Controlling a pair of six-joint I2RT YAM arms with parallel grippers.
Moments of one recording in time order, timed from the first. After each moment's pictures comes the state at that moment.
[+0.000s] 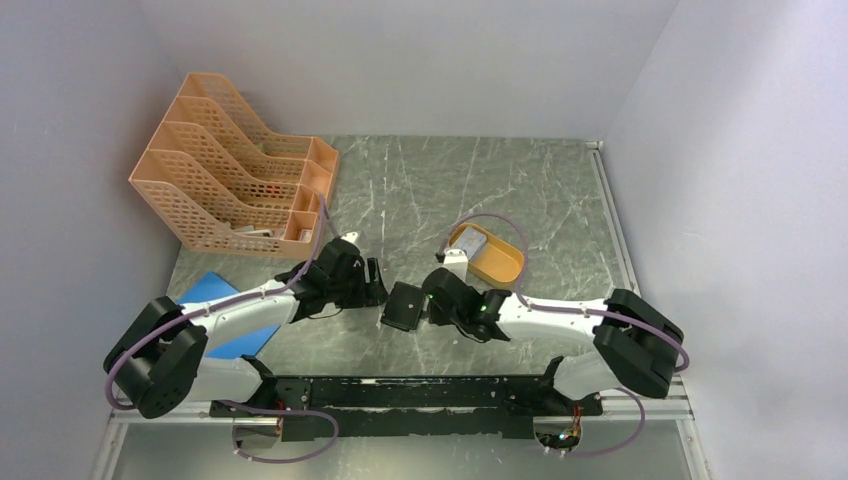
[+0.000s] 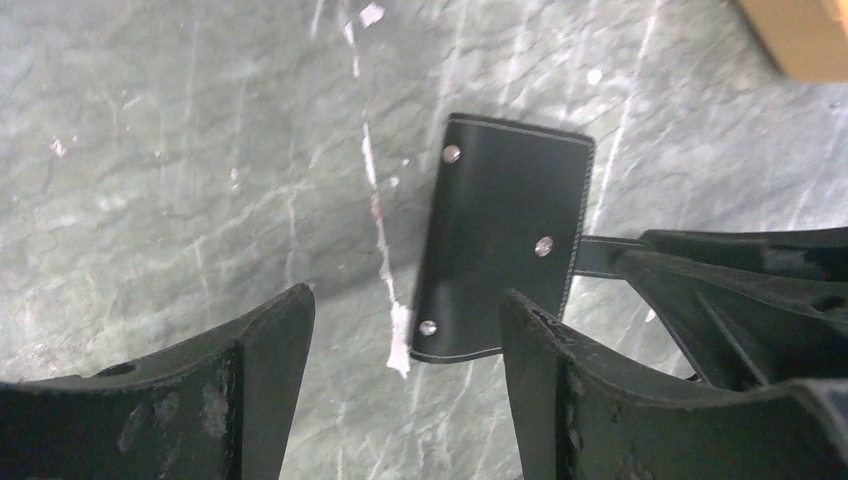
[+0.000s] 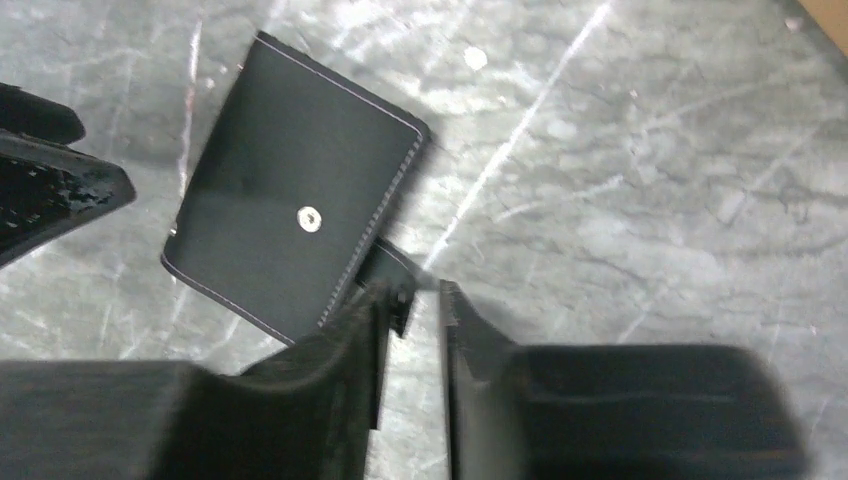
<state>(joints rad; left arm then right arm) -0.71 1.29 0.57 -0.09 0.03 -0.73 1.03 1.39 0.63 -0.12 0.35 0.73</state>
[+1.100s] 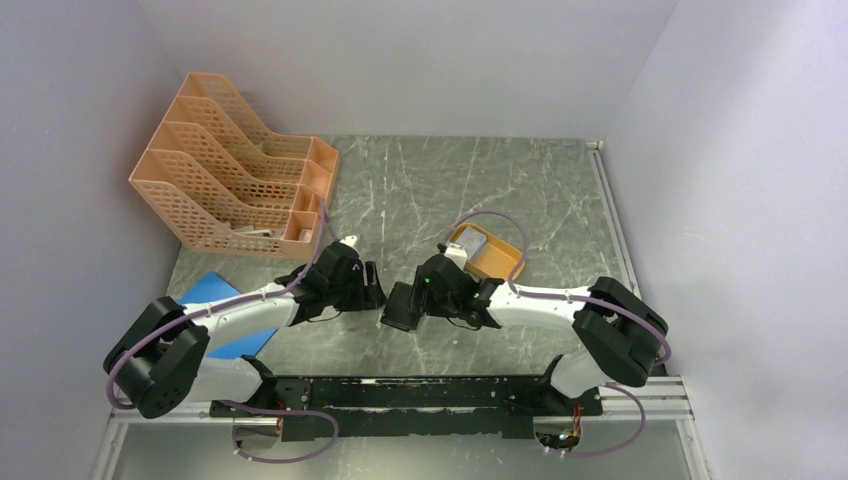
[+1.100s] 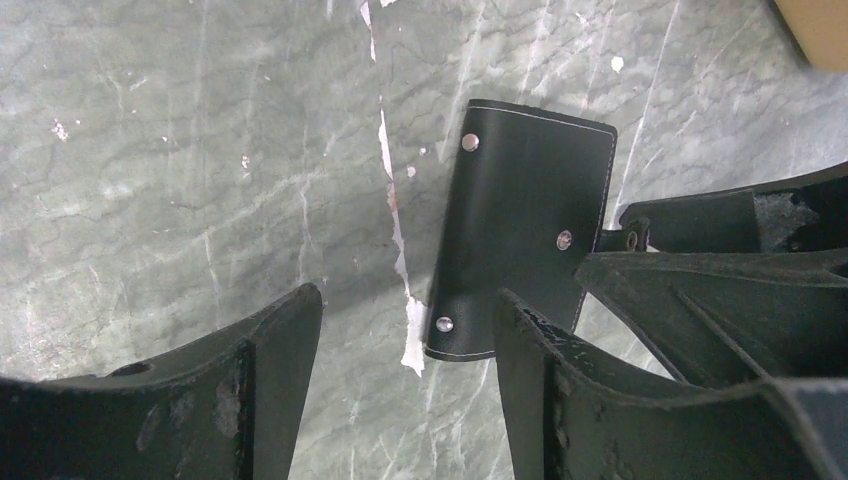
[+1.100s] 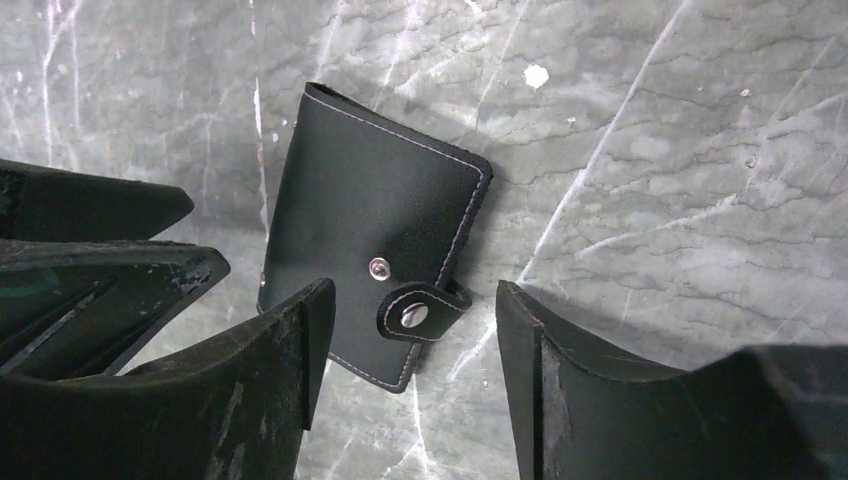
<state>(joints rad) -0.71 1.29 0.53 -0.07 0.02 -0.73 0.95 1.47 0.65 -0.04 0.18 0.93</state>
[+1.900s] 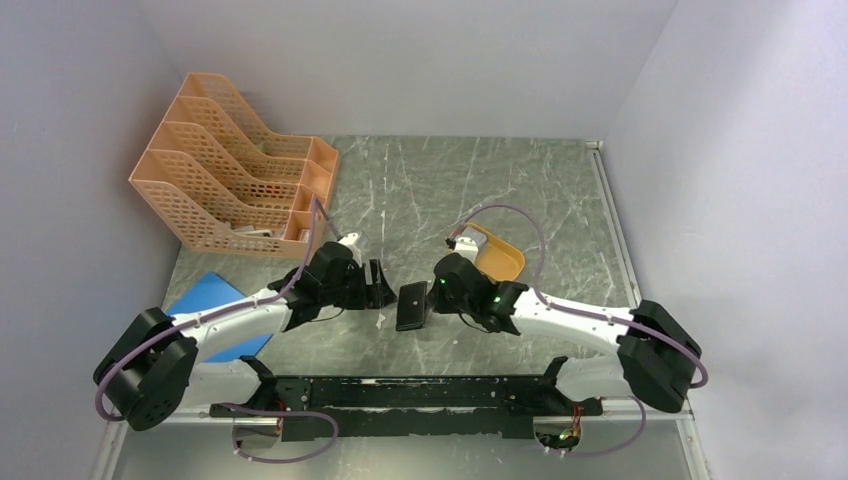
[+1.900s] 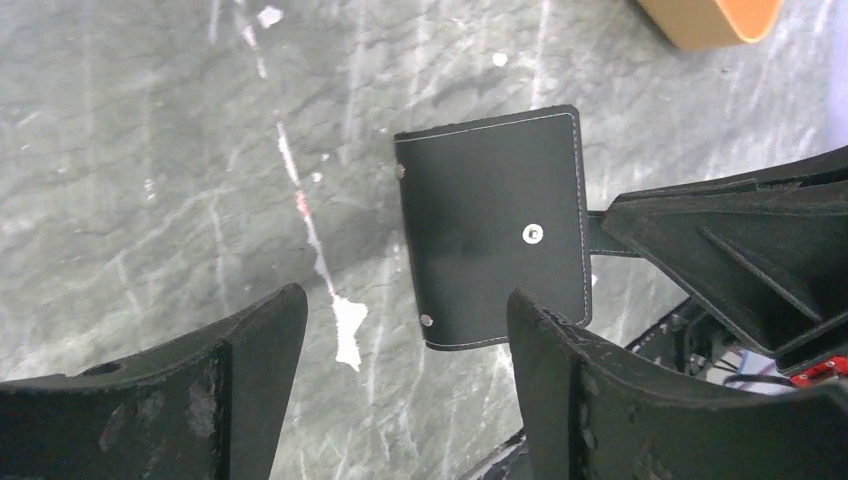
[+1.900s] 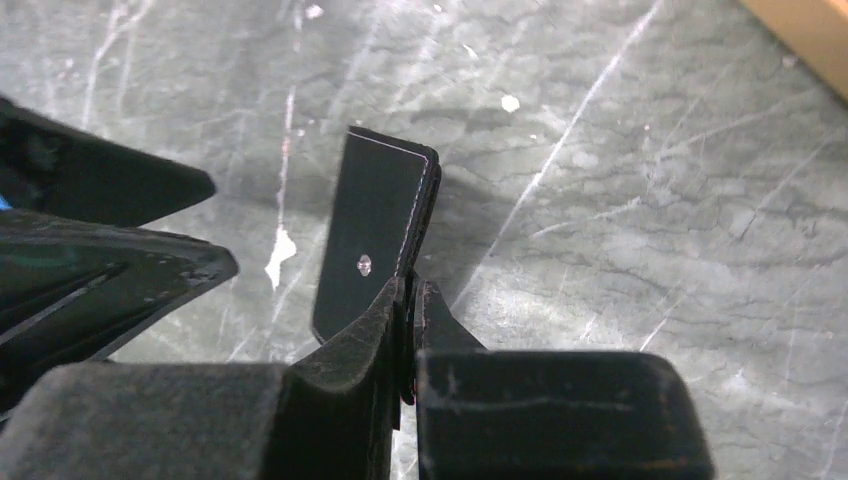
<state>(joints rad) -0.71 1.22 0.50 0.00 0.11 -0.72 0.95 1.30 0.64 -0.16 0.26 0.82</state>
